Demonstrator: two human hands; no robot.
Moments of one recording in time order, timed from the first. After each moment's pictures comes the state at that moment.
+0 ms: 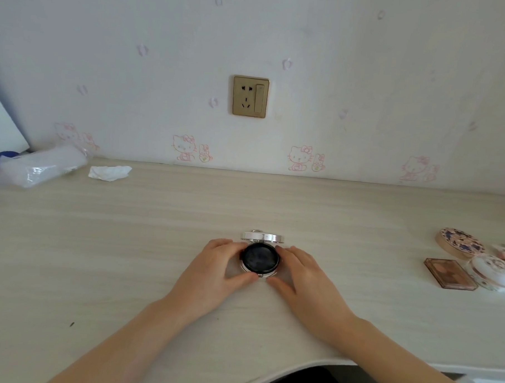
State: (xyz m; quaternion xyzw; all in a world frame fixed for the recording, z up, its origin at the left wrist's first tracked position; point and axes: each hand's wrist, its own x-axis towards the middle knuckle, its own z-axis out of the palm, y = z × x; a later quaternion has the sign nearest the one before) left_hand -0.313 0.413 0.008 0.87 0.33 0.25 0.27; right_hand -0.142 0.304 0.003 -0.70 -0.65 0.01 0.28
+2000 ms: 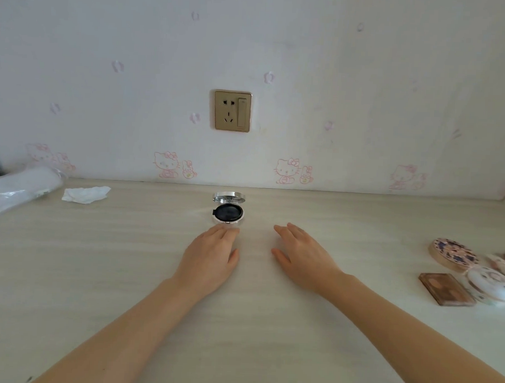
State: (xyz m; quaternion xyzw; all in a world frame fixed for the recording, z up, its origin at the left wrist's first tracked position) left_hand -0.256 0.475 0.016 0.92 0.34 0.22 0.04; right_hand -0.076 0.374 0.024 -0.76 -0.64 -0.01 0.15
